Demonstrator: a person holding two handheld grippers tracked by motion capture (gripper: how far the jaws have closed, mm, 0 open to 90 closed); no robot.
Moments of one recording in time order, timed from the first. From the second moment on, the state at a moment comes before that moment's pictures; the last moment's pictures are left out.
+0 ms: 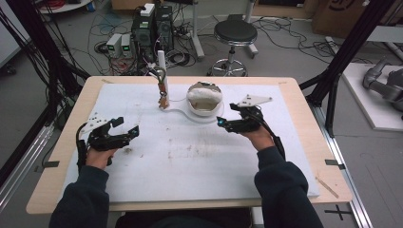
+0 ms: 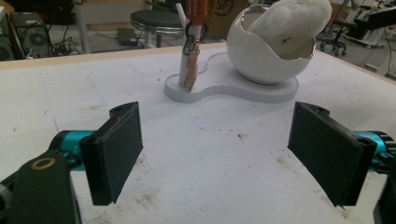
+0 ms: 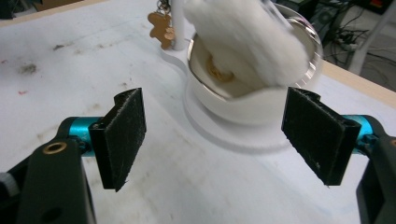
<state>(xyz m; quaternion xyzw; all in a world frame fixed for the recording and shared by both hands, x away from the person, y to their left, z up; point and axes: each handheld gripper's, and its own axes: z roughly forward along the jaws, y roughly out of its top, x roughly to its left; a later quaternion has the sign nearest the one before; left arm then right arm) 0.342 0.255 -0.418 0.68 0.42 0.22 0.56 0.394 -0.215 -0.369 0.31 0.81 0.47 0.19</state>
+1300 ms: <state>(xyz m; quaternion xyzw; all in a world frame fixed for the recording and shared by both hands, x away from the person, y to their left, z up) 0.341 0.248 -0.416 0.67 0.42 0.23 0.57 0.331 -0.320 -0.409 0.41 0.76 0.43 0.26</state>
